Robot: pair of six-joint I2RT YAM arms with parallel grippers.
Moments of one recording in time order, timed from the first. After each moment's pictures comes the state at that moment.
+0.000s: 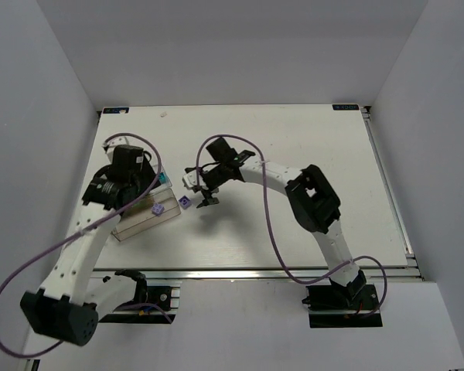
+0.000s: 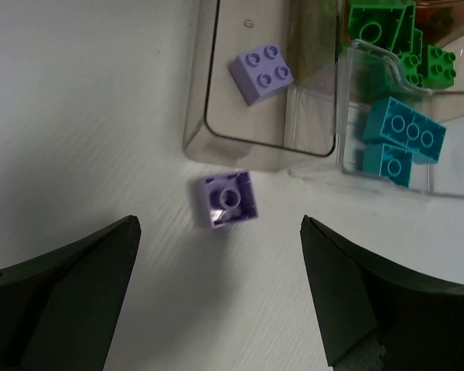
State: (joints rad) left arm -0.25 1.08 1.09 -0.85 -0.35 -0.59; right arm 0.81 2.20 1.71 -0.42 -0.92 -1.23
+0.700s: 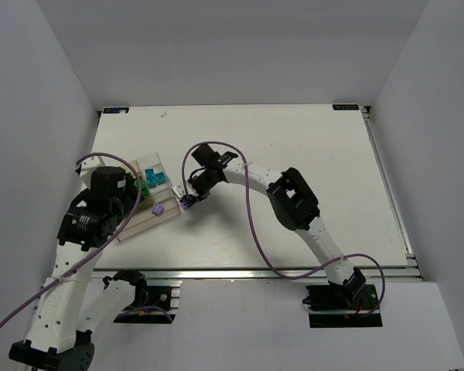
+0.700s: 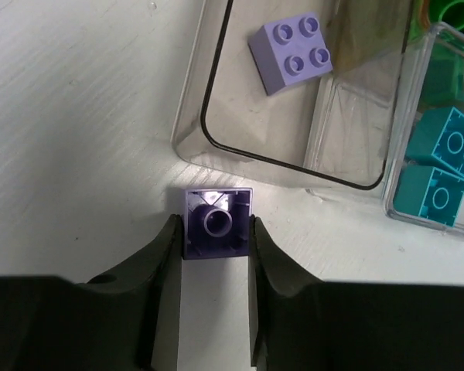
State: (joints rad) left arm -0.25 0.79 1.10 -1.06 -0.47 -0.69; right arm 0.87 2.46 2.02 -0.61 -0.83 -1.40
